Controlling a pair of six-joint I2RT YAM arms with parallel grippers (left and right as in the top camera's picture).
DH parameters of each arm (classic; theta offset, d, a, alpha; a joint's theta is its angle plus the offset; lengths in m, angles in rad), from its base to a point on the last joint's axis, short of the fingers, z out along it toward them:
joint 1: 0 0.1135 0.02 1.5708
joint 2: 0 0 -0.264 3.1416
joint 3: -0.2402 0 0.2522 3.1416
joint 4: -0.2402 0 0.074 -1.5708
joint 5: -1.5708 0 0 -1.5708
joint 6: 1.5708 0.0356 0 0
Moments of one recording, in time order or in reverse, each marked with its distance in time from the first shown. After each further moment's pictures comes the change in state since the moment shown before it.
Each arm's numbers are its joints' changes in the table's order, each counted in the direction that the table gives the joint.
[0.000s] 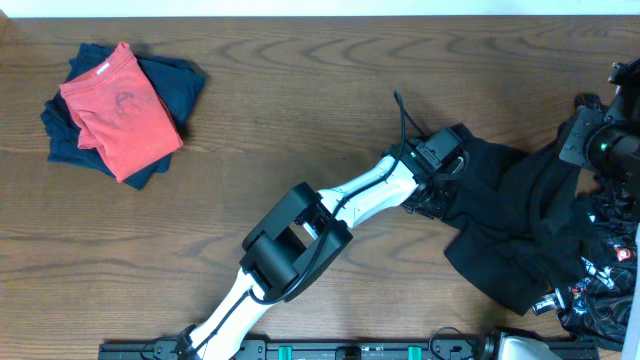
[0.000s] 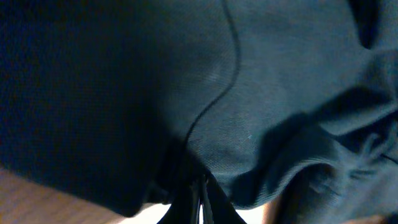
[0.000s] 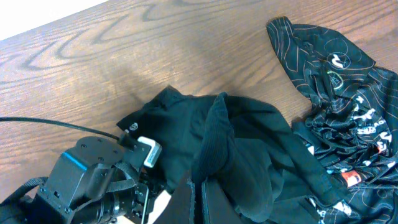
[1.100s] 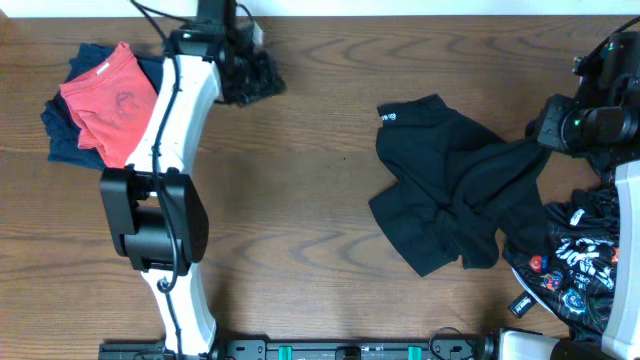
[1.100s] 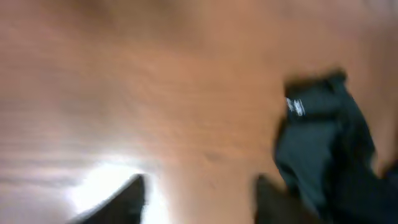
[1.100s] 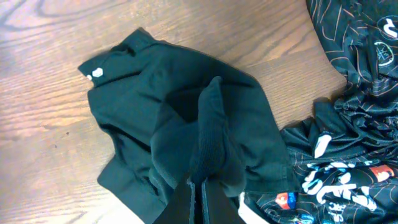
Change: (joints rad) left arm 0.760 0.227 -0.134 -0.363 -0.084 0.097; right arm 0.021 -0.172 0.001 -0.011 0.053 -0.001
